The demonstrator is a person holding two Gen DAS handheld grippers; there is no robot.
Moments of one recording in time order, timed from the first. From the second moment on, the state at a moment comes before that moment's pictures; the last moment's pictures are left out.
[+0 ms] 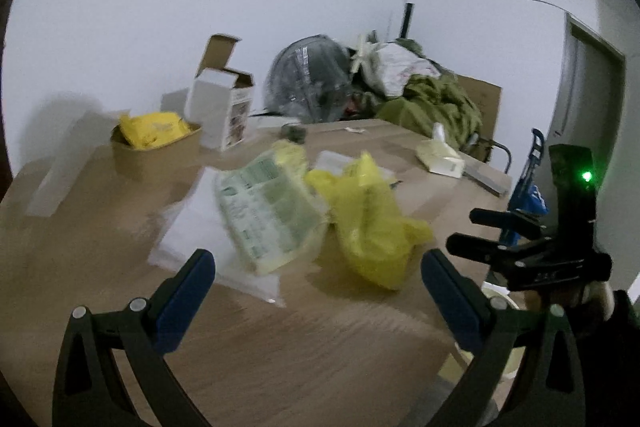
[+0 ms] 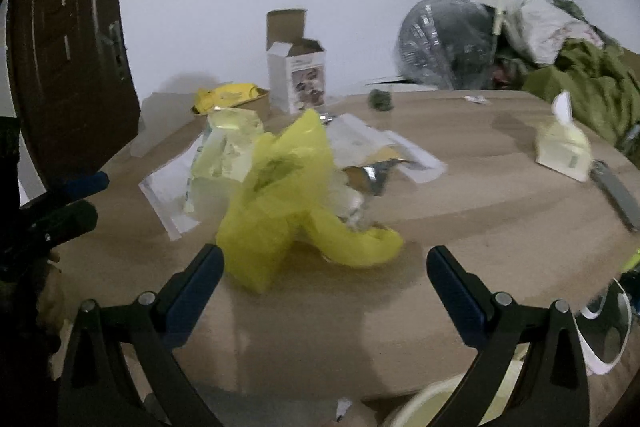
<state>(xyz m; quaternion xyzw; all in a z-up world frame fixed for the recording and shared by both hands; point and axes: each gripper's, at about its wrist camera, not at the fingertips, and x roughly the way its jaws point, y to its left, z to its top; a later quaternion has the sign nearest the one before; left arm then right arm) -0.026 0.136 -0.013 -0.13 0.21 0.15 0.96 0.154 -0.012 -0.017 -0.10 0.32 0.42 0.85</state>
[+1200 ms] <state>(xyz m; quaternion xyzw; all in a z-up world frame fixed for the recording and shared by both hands) 0.081 0.151 -0.014 -0.11 0.31 0.18 0.93 0.182 -0.016 -0.019 -0.04 0.30 0.49 0.82</state>
